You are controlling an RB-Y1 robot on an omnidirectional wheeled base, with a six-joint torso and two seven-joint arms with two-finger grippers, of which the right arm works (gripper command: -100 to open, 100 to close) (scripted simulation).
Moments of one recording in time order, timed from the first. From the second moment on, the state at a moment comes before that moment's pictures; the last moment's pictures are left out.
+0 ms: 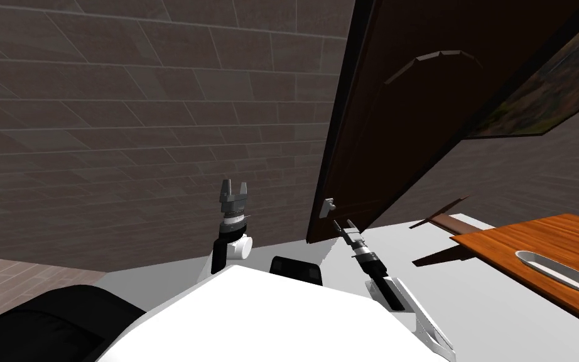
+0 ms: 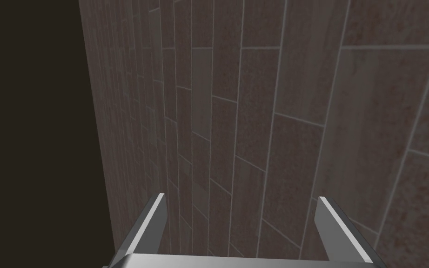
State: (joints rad) arm 0.36 -0.34 -0.04 -1.55 0.46 -0.57 0.72
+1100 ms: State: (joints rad) arm 0.30 -0.36 -0.11 -1.40 0.46 -0.60 0.76
